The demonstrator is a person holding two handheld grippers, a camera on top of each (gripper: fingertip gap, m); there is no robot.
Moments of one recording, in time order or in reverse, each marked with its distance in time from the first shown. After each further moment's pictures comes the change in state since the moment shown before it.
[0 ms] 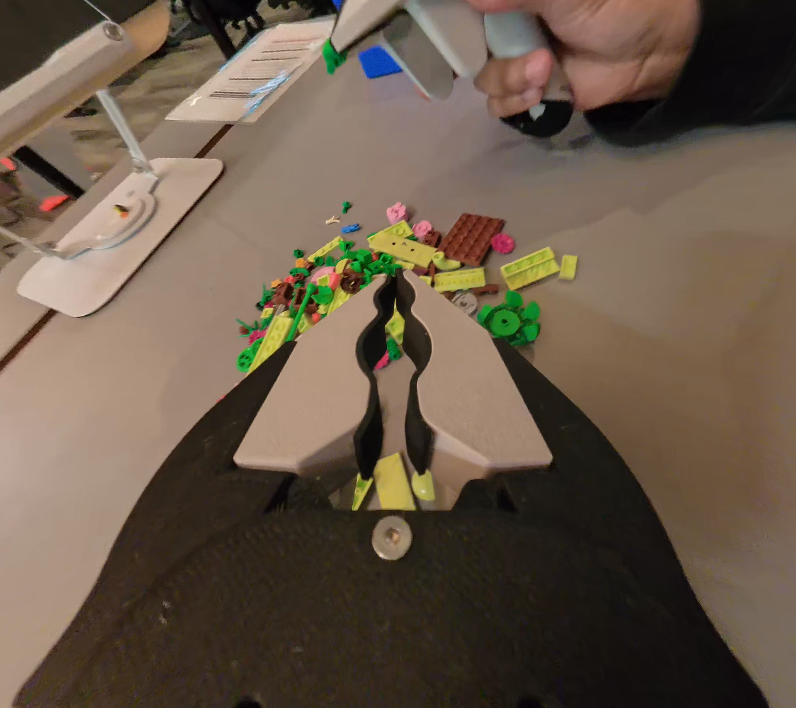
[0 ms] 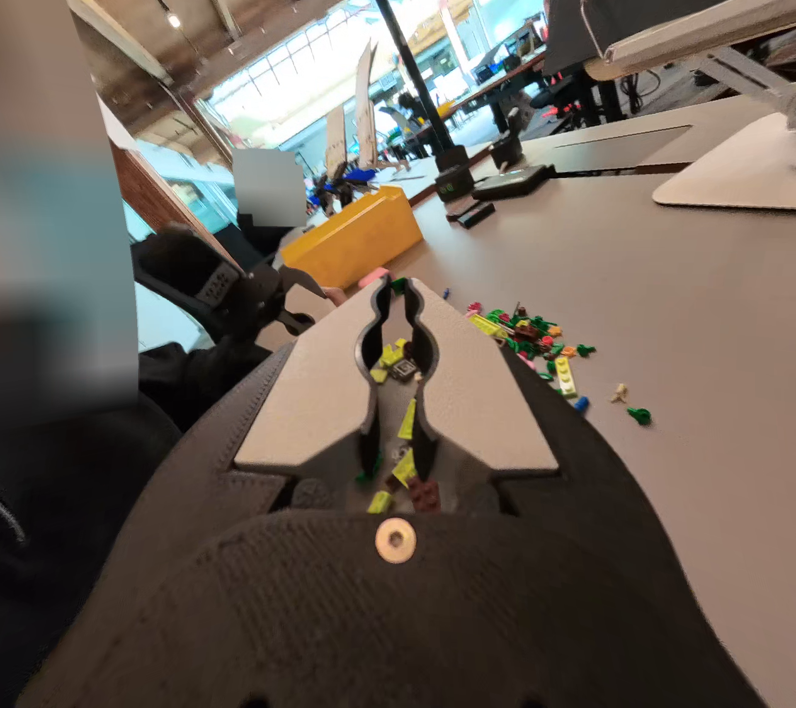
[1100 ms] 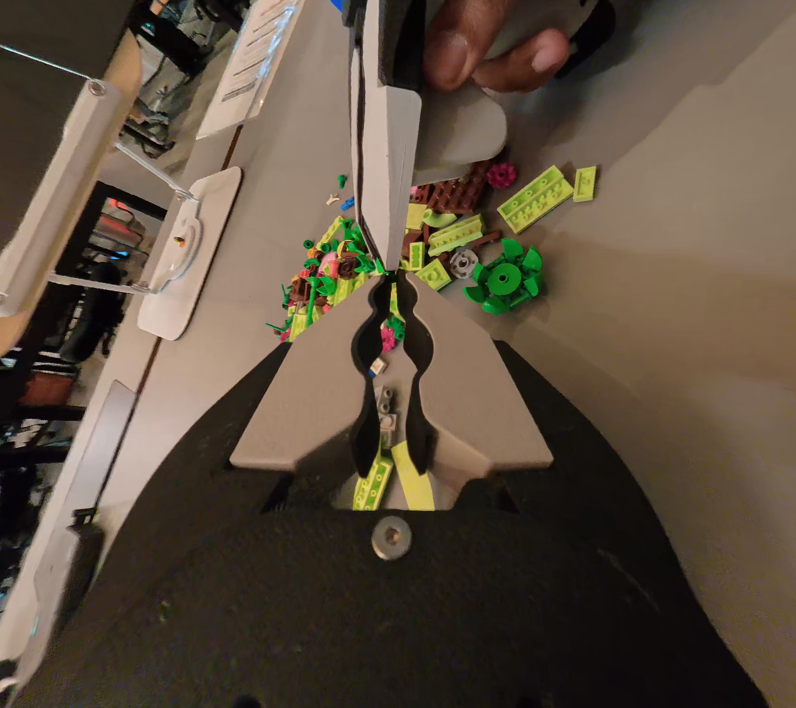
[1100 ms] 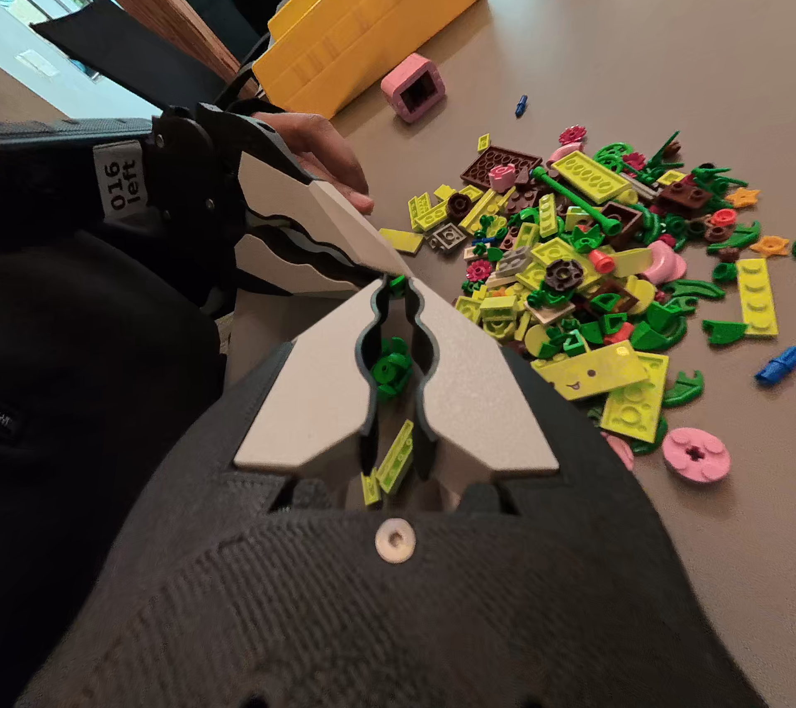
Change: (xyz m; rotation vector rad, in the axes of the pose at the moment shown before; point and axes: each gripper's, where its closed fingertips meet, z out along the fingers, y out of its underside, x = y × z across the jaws) left arm 0.014 0.018 0.010 -0.163 -0.104 0.346; right arm -0.022 0.108 0.039 -0.517 -0.086 0.019
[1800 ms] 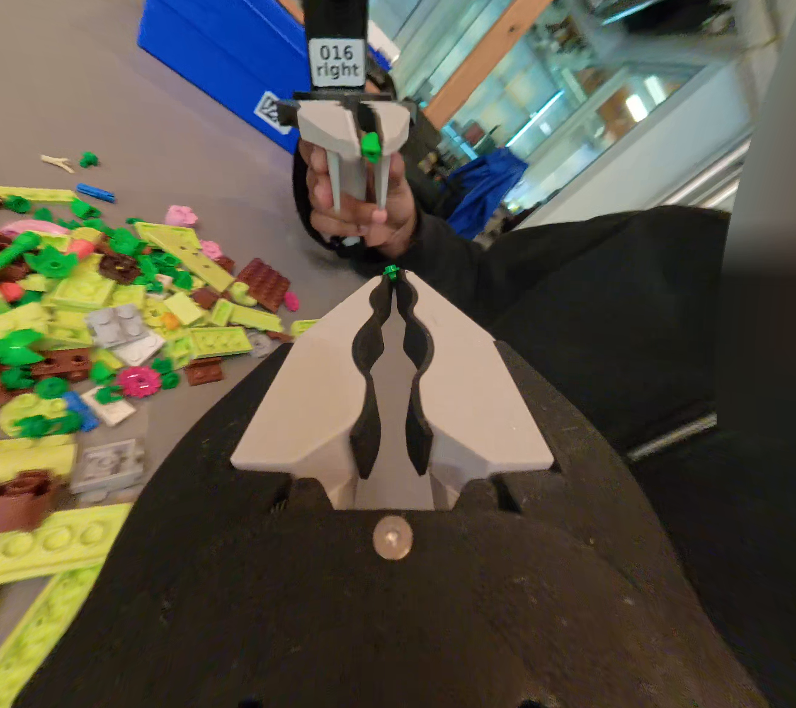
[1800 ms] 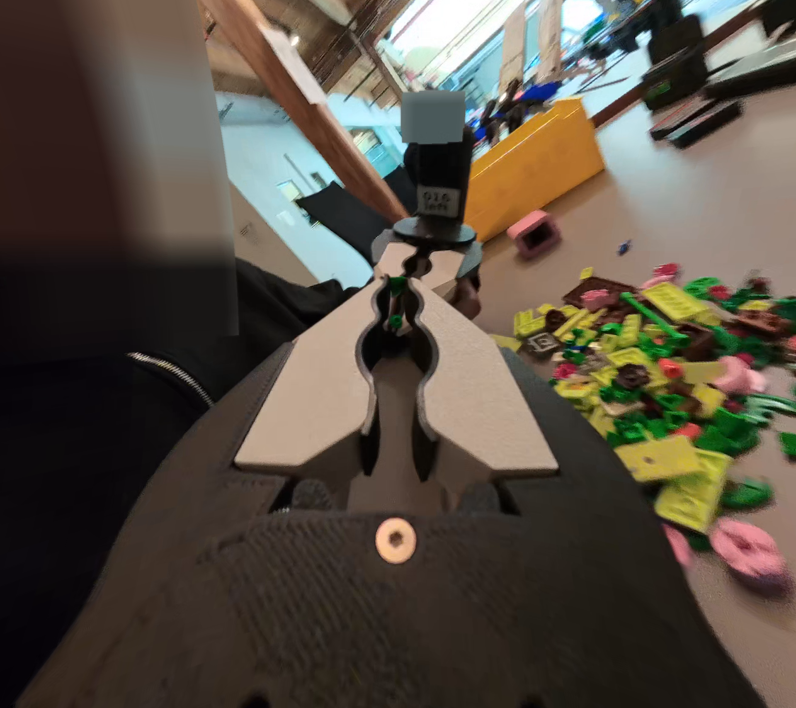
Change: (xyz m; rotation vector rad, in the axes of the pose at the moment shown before) left arm -0.006 -0.053 -0.045 0.468 0.825 -1.134; right arm -0.033 -0.057 -0.059 0.353 -0.373 0.072
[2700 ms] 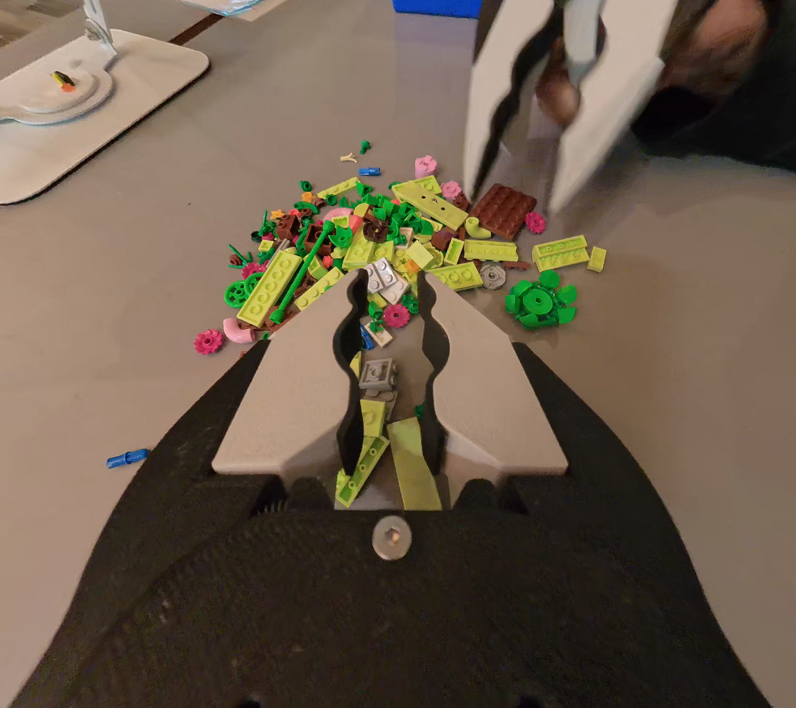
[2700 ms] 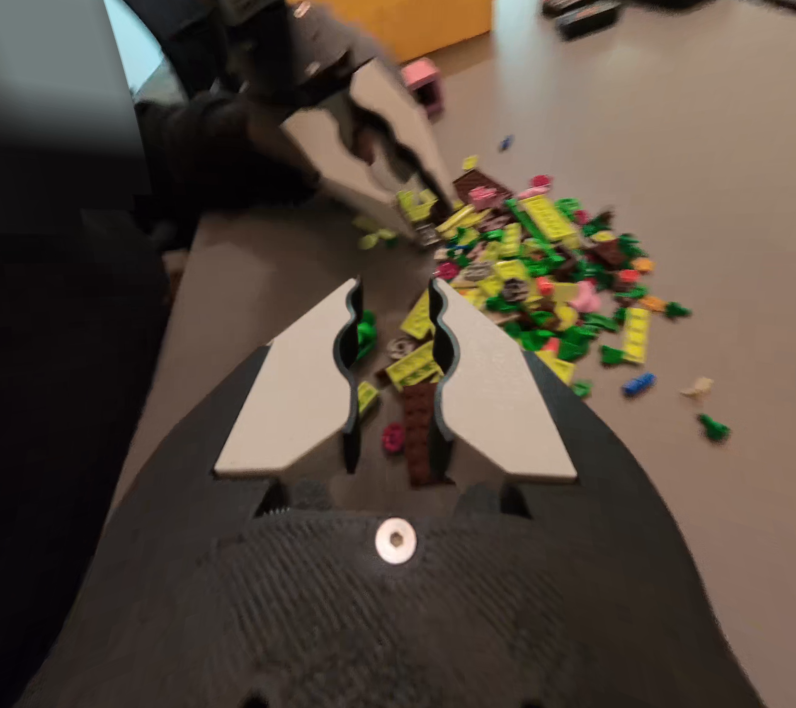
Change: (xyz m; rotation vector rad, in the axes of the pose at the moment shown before) left arm -0.086 0.003 -0.037 -0.239 -0.687 0.574; right arm 0.043 0.058 -0.002 -0.461 0.352 -0.372
